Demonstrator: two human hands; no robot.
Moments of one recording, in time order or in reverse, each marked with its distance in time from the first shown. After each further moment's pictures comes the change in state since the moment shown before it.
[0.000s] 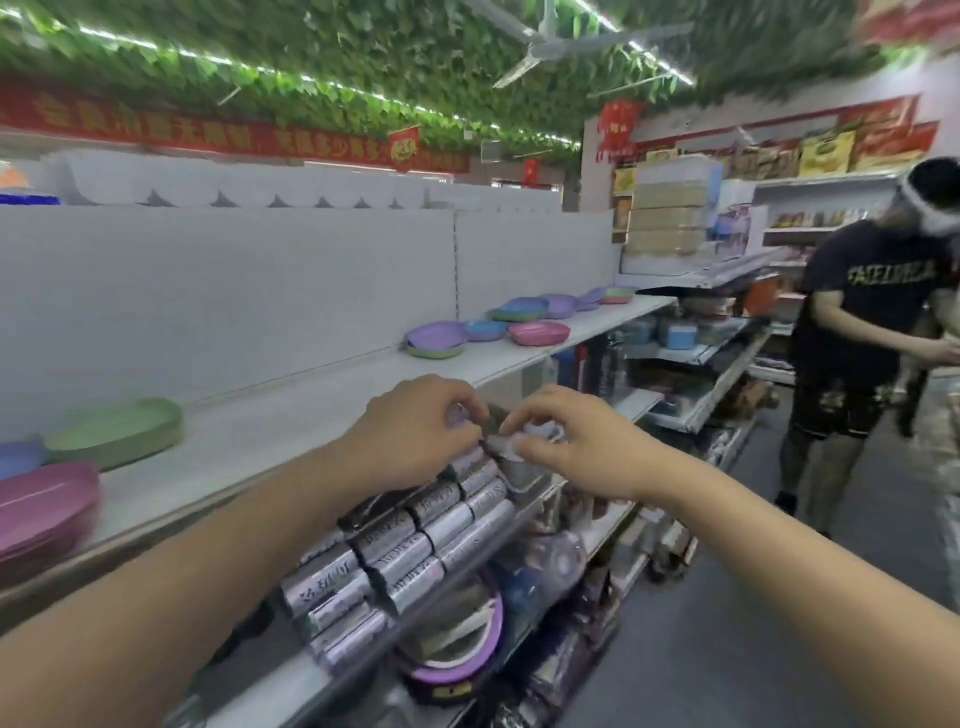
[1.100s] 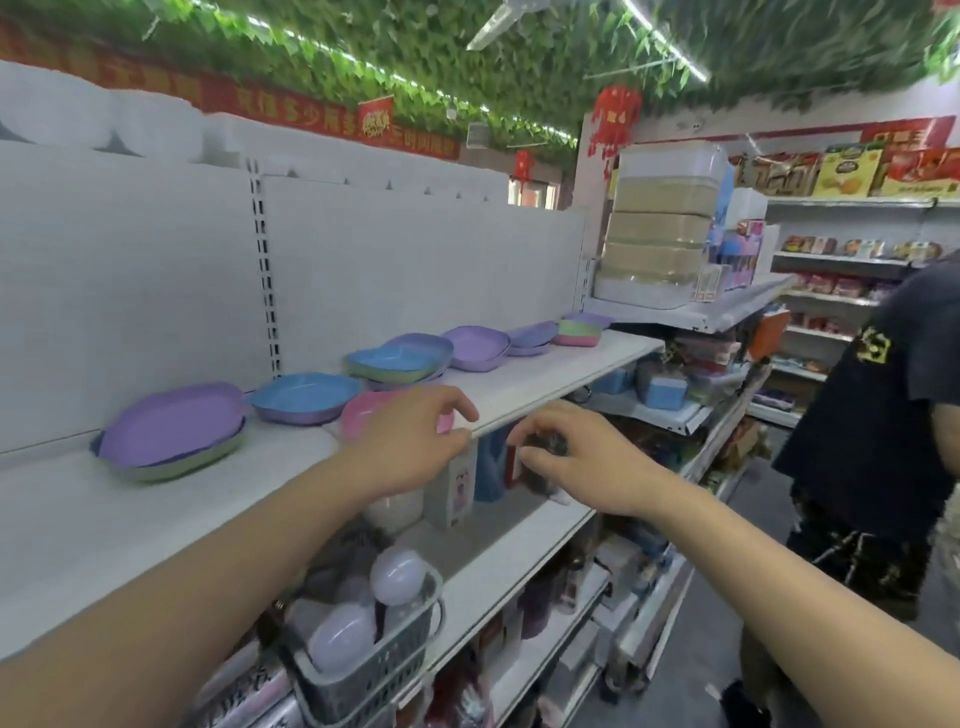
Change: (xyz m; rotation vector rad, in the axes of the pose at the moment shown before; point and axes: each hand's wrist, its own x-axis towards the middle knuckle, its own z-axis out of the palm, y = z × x) left_hand 0.510 0.007 0.232 -0.118 0.063 -0.045; right_hand 0.270 0.480 -0.114 -0.088 0.008 0.060
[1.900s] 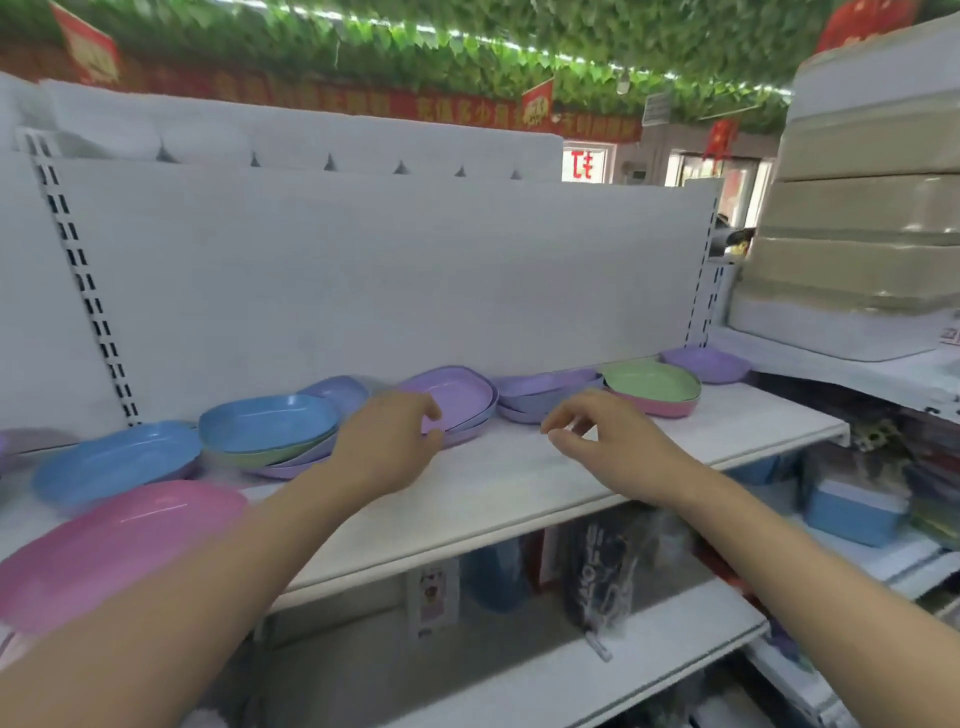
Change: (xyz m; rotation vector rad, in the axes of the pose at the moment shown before) left_hand 0.302 -0.022 0.144 0.381 0.153 -0.528; right_hand 0.278 0.324 -0.025 0.218 -0.089 -0.253
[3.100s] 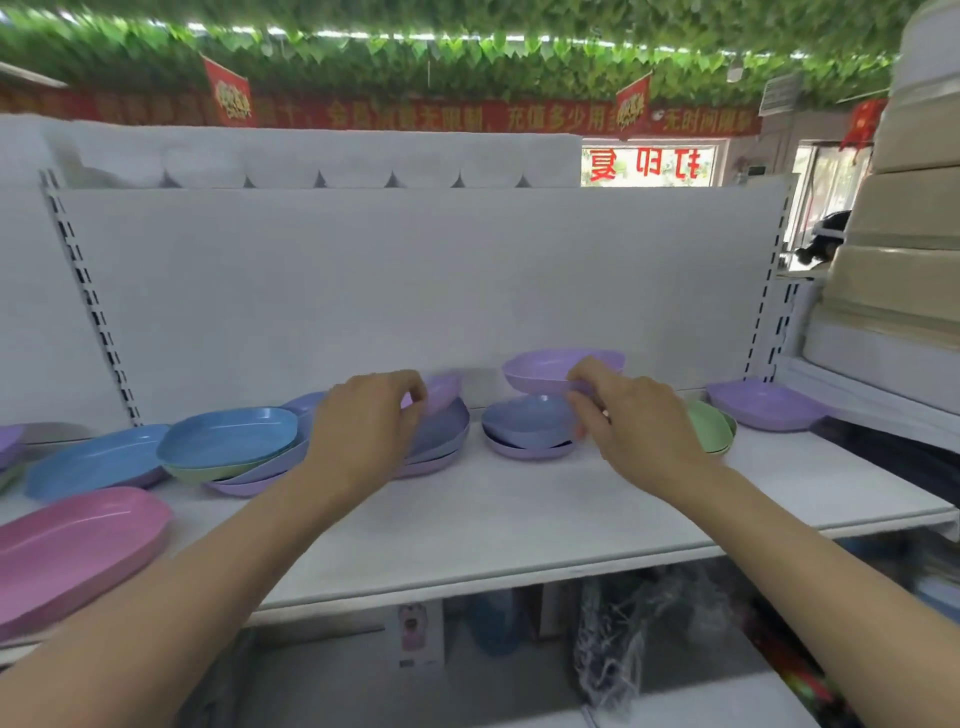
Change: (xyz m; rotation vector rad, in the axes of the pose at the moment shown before) left_hand 0.046 0.061 0.008 0.229 0.432 -0.117; right_hand 0.083 0.097 -0.036 -0.243 0.219 -0.270
